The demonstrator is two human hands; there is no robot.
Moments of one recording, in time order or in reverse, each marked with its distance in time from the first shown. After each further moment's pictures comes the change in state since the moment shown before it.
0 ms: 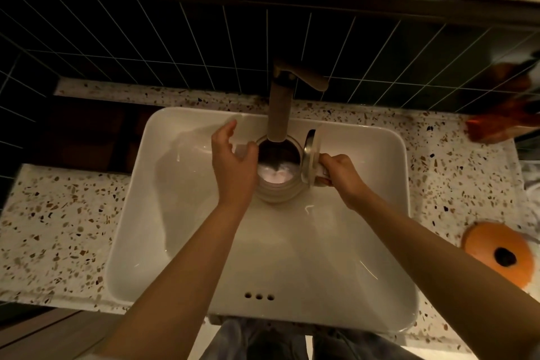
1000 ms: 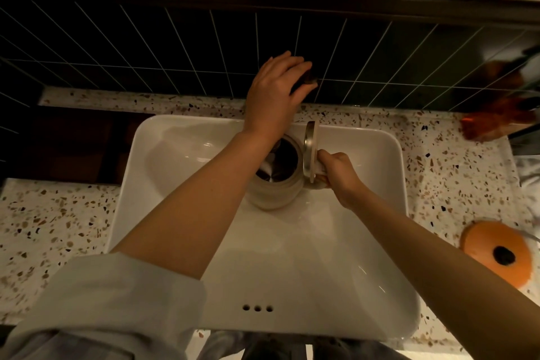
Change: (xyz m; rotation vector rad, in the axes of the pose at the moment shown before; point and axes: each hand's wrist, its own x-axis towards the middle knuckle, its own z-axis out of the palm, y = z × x) left_hand 0.078 0.062 0.076 0.443 -0.250 0.759; right_hand 0.013 -0.007 0.001 0.031 0.063 0.095
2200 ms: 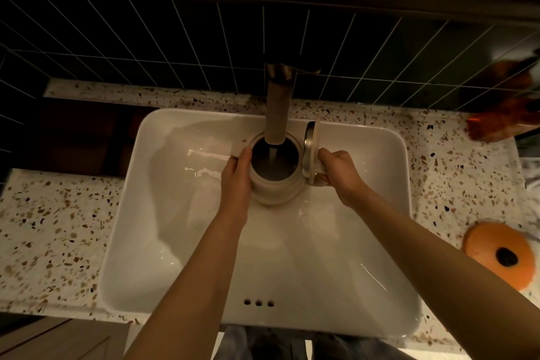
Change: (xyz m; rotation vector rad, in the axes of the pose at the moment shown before) left_hand -0.135 -0.020 -0.015 -0.856 0.123 -1.144; right_hand -0.004 0.000 0.004 -0.018 -0.004 -0.037
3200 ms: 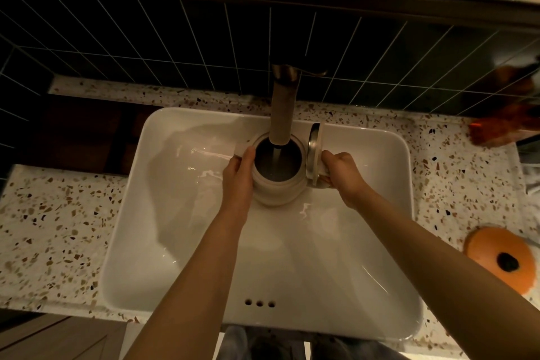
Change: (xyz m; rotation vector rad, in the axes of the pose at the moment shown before) left_hand 0.004 0.001 -0.002 0.007 0.015 -0.001; right_hand -0.001 -0.003 0.001 -0.081 0.018 0.023
